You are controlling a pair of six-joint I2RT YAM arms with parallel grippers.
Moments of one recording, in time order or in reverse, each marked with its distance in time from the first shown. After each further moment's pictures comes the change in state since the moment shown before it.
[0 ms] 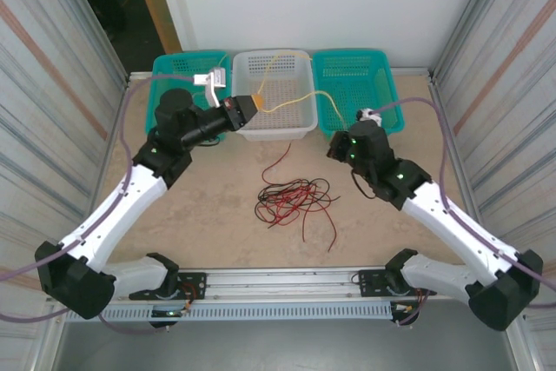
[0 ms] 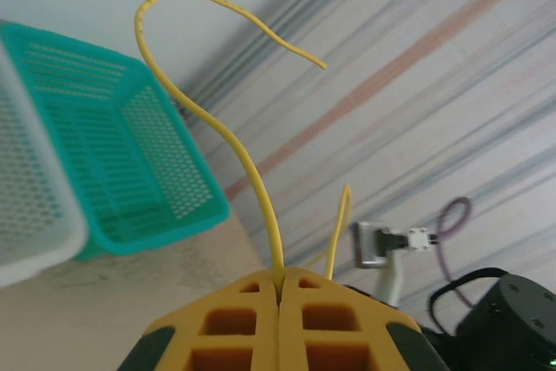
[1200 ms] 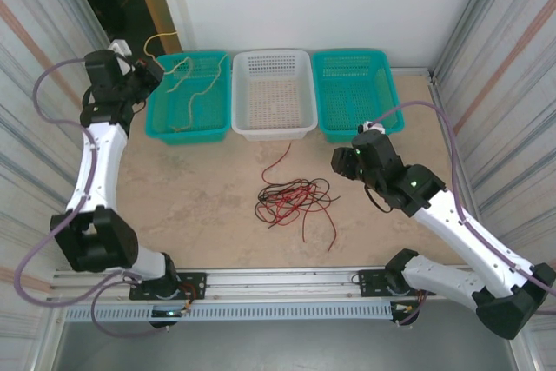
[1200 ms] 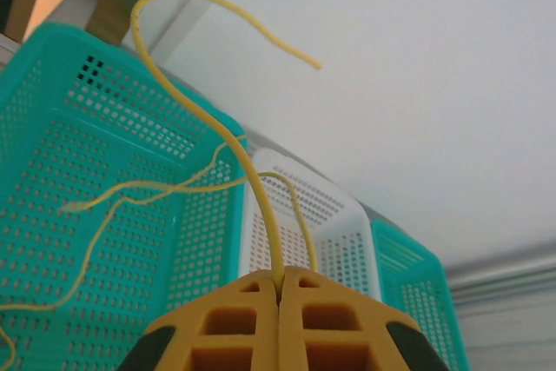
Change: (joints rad) left arm 0.611 0.279 0.286 -0.252 -0.109 0.094; right arm 0.071 -0.047 0.067 -0.288 0.005 -0.094
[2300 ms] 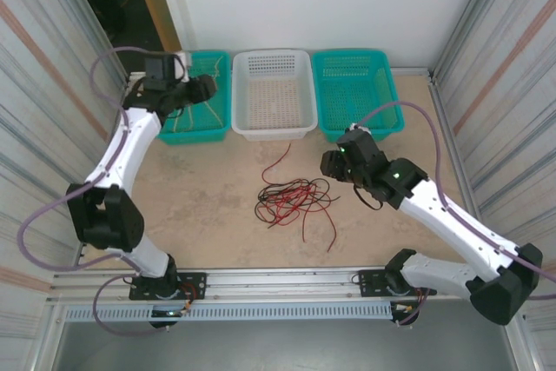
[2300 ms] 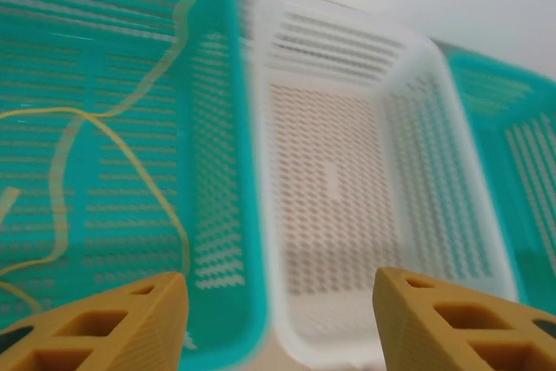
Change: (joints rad) left arm -0.294 0.104 0.049 -0.232 -0.134 0.321; right arm 0.031 0.123 0.000 0.013 -0.061 0.060
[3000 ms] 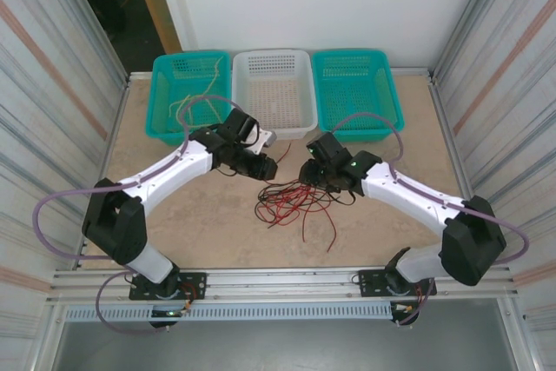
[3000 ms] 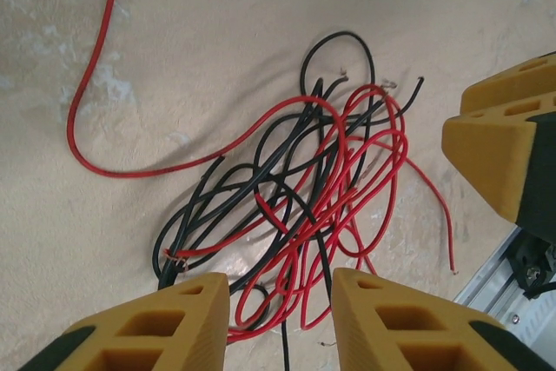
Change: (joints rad) left arm -0.452 -0.006 -0.287 -0.166 0.180 0.114; right arm 0.033 0.293 -0.040 0.156 -0.201 0.190
